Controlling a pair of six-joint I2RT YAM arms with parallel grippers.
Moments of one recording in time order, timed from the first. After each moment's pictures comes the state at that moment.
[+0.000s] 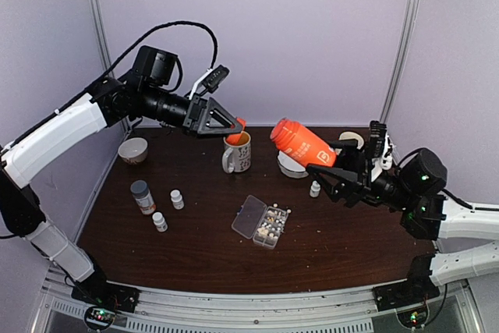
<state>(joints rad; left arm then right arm) -0.72 1.54 1.65 -0.70 0.76 -0.34 0.94 0.88 0.51 0.74 -0.32 0.05</state>
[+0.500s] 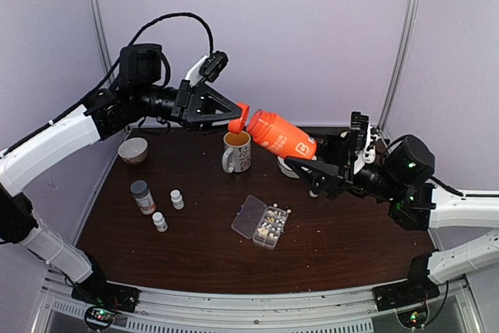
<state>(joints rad) -0.75 1.45 1.50 -0.25 1.03 -0.68 1.01 1.05 0.68 0.75 -0.32 -0.09</state>
